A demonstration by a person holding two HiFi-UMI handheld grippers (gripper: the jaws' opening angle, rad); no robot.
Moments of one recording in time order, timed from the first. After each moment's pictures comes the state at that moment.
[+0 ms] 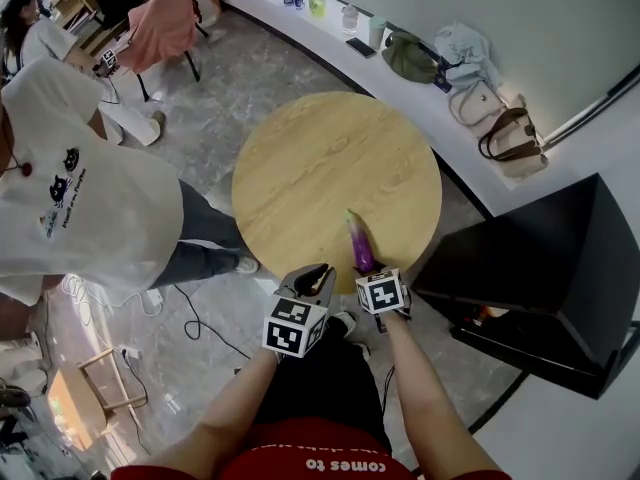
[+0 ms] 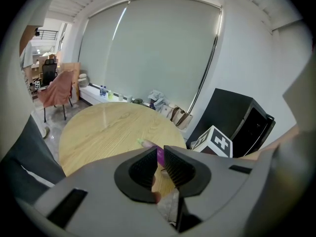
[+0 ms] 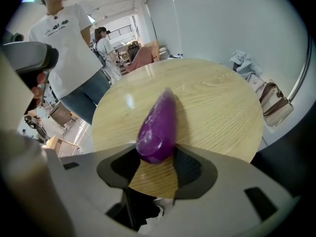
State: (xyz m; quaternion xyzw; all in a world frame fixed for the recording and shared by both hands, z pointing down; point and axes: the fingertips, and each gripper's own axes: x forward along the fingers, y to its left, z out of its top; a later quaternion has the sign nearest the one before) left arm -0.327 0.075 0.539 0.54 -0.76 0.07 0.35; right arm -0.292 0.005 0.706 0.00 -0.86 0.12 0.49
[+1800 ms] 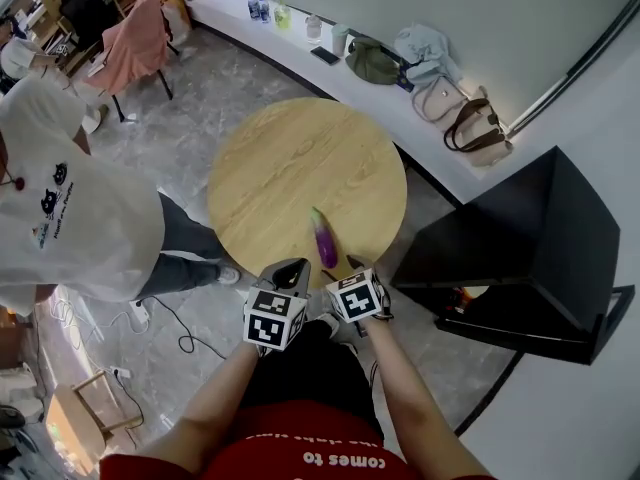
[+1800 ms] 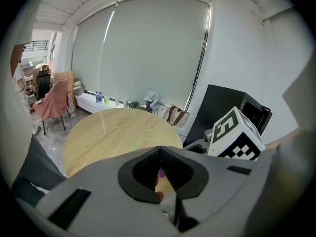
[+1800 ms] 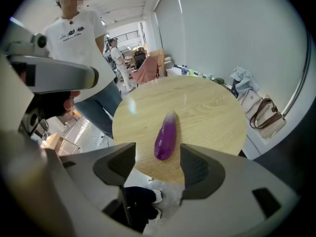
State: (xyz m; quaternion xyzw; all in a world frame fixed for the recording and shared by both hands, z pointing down) left arm -0.318 0.072 0.515 0.56 -0.75 0.11 0.33; right arm -0.285 0.029 0.622 -0.01 -0.89 0.08 0.46
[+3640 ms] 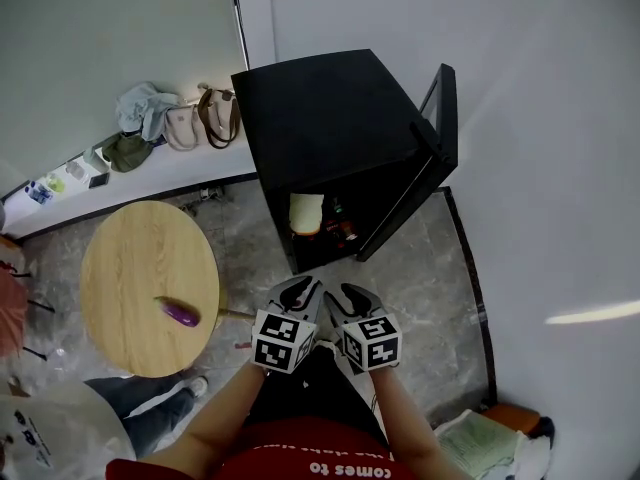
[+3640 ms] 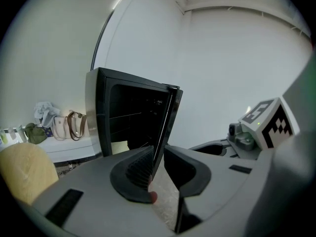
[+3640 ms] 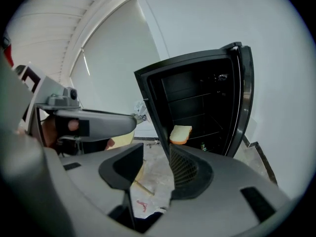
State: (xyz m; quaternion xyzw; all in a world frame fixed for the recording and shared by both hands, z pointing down) left arm 0.065 -0.069 0.463 0.86 -0.41 0.20 0.22; right arm 0.101 -0.055 0.503 0.45 -0.82 0.28 0.19
